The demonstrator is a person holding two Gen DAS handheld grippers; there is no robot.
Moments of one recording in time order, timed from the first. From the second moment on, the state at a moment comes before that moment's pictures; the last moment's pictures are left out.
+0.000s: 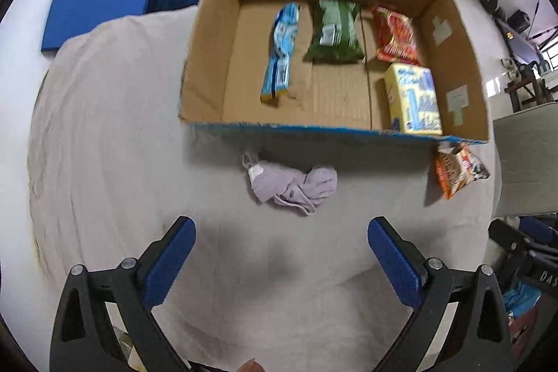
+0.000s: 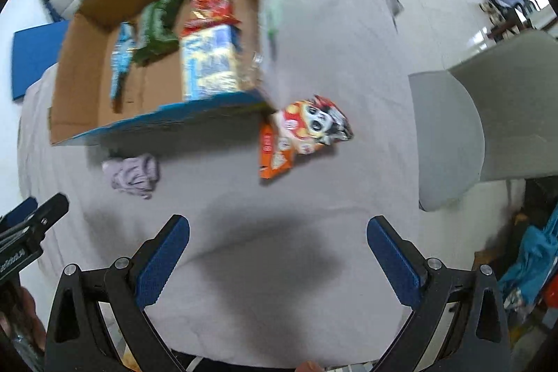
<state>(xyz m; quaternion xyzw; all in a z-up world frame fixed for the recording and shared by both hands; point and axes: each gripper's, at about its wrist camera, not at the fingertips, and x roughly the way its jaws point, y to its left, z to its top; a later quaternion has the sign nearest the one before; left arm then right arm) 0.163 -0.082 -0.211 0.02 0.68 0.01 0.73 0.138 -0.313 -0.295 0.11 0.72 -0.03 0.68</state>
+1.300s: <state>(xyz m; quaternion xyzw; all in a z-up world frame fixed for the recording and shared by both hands) 0.194 -0.021 -0.358 -0.16 0.77 0.05 0.62 0.110 -0.306 -0.372 0.16 0.74 -0.07 0.64</state>
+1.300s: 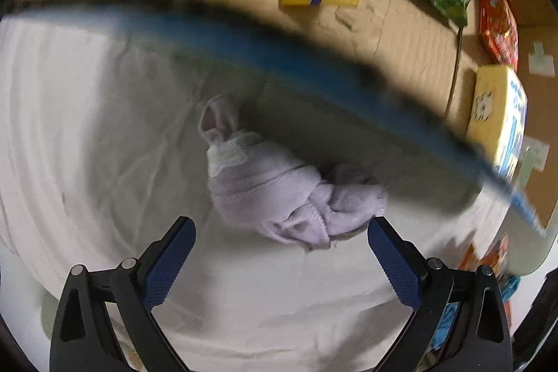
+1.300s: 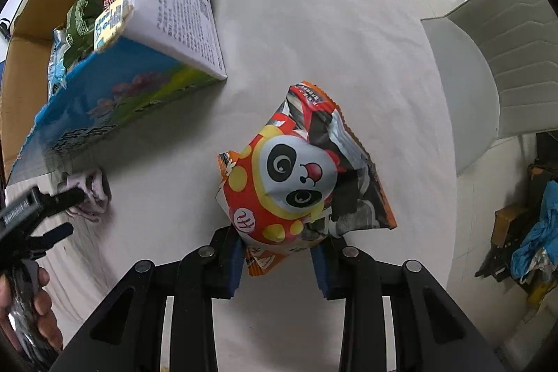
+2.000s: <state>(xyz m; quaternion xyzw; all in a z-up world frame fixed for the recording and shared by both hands) 0.126 -0.008 -0.360 -0.08 0.75 0.04 0.65 0.100 -0.281 -0.351 0.14 0.74 -0.04 0.66</state>
